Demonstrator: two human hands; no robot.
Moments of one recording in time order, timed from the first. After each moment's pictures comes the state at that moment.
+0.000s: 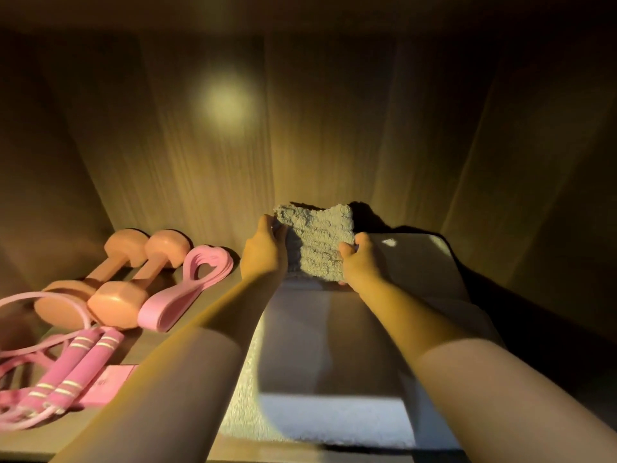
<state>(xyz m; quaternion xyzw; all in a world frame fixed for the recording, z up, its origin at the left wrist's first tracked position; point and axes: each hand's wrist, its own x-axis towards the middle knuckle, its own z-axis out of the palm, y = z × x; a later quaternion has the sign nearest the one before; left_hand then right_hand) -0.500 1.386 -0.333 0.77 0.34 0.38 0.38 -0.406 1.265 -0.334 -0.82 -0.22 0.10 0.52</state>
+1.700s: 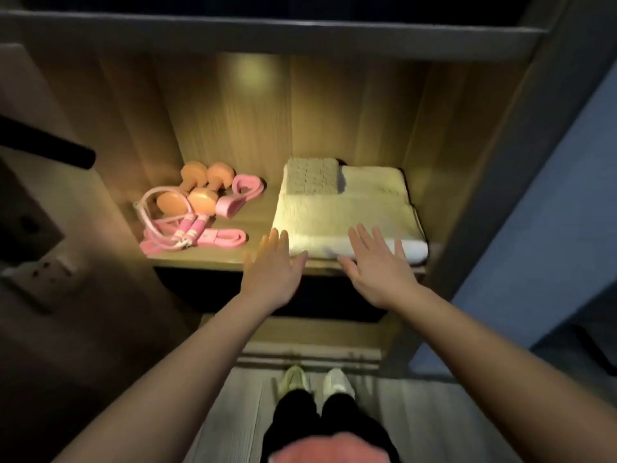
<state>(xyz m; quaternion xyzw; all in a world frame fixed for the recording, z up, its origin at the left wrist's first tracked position) -0.765 1.159 -0.307 0.92 0.34 0.08 0.19 -0.634 1.013 -0.287 -0.89 -0.45 0.06 0.07</state>
